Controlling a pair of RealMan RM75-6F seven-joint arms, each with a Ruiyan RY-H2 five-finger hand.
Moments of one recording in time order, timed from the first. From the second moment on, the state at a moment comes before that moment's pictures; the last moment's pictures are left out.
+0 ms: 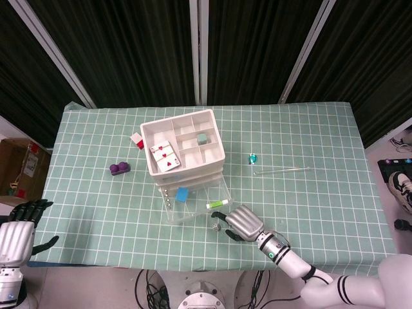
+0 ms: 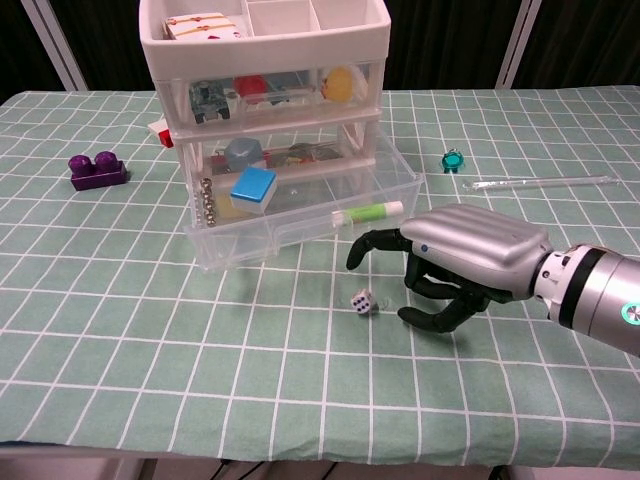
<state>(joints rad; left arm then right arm) -0.03 -1.22 -0.01 -1.50 1.55 1.57 0.05 0.66 -1.61 -0.06 -1.50 -1.47 1.02 -0.17</state>
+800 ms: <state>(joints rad) -0.03 -1.23 -0.02 -1.51 1.55 1.57 0.06 0.22 -1.17 -0.12 -1.65 -1.57 1.64 -0.04</state>
